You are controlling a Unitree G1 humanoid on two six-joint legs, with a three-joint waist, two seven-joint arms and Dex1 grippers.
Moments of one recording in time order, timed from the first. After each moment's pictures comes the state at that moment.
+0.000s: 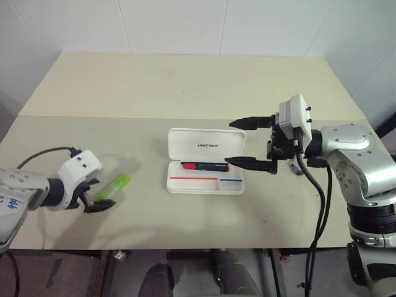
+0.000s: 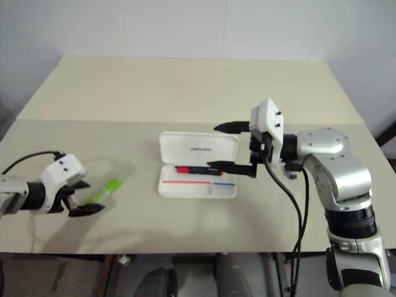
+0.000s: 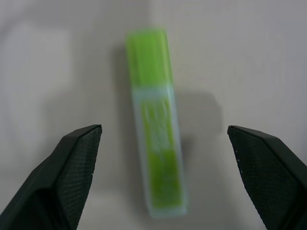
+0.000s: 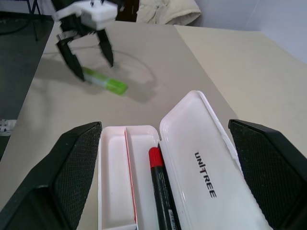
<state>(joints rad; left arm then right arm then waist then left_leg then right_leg) -0.09 1.16 0.18 -0.47 -0.30 1.12 -0.88 -0.63 -0.65 -0.01 -0.28 0.50 0.55 1.13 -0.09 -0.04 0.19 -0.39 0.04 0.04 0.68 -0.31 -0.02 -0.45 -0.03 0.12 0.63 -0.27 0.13</state>
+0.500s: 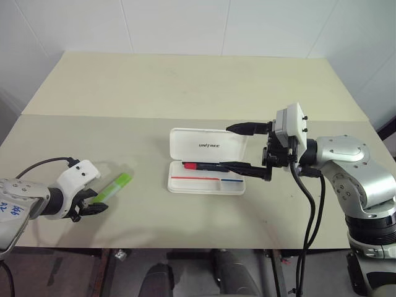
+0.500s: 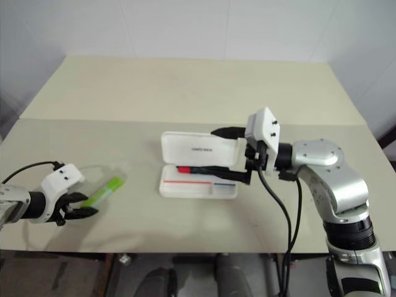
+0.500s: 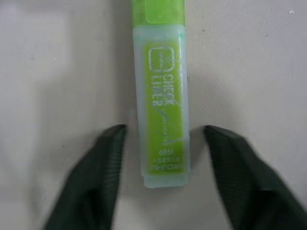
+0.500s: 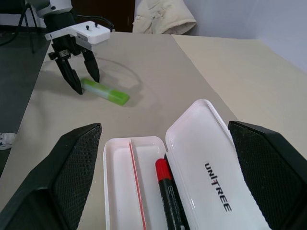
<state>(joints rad) -0.05 1.16 0.17 -0.41 -0.30 1.07 -0.84 -0.56 -0.66 -0.01 -0.37 0.54 0.55 1.03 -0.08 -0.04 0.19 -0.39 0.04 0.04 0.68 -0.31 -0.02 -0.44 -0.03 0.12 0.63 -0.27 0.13</state>
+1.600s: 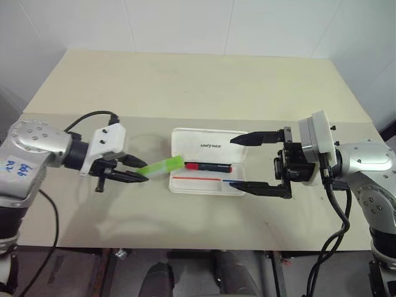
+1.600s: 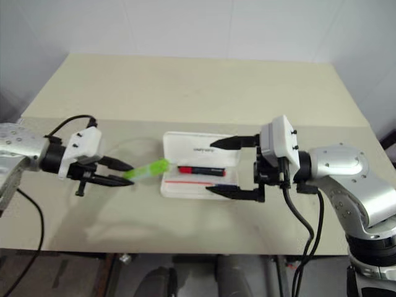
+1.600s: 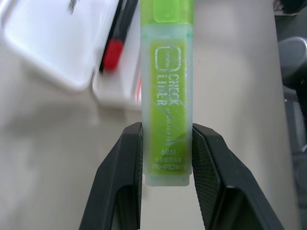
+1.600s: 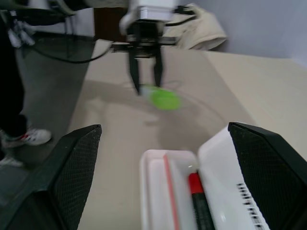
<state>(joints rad) -0.59 1.06 -0.09 -0.18 -0.37 0.52 -1.34 -0.47 -0.79 -0.09 -0.53 0.74 0.58 1.08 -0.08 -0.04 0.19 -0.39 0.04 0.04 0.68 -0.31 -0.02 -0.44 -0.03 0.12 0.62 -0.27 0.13</state>
